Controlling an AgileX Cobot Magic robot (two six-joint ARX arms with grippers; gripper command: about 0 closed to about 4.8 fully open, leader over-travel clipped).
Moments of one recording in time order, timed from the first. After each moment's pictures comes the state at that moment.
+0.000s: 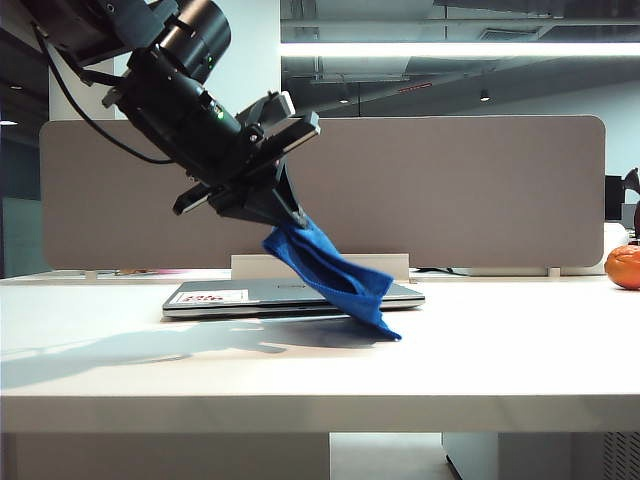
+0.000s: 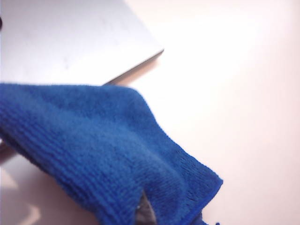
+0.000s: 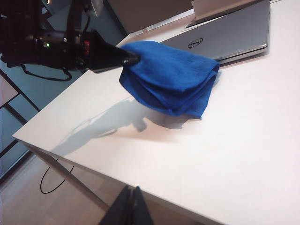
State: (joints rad) left arm -0.50 1.72 1.13 0.00 0.27 -0.22; right arm 0.00 0.00 0.01 -0.13 -0.67 0.40
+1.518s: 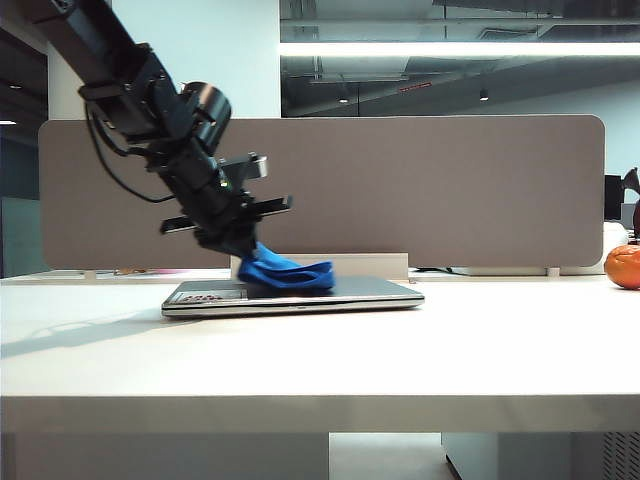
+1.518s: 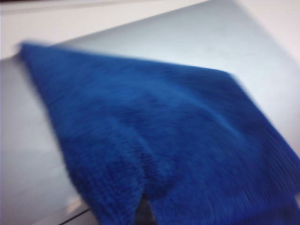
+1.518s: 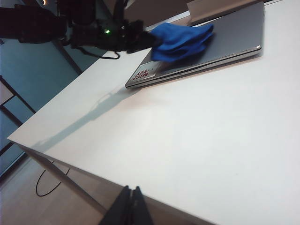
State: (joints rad) left arm -0.33 2.14 1.60 -0.07 0.07 -0.11; right arm 0.00 0.00 0.01 -0.13 -0.66 0.40
